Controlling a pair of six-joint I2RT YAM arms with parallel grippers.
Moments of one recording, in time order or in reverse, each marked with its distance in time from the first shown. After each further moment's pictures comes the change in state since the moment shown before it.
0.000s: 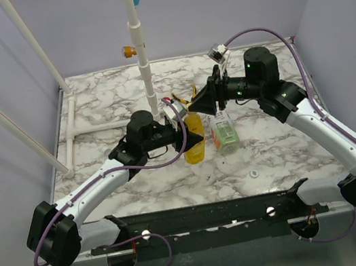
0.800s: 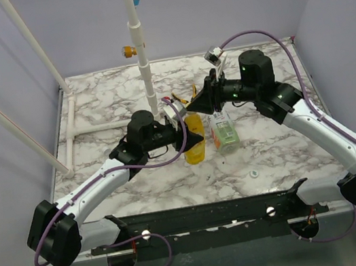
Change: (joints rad) left arm 0.000 0.007 0.000 0.002 0.000 -0.018; right arm 0.031 0.013 -0.008 0.001 0.060 0.004
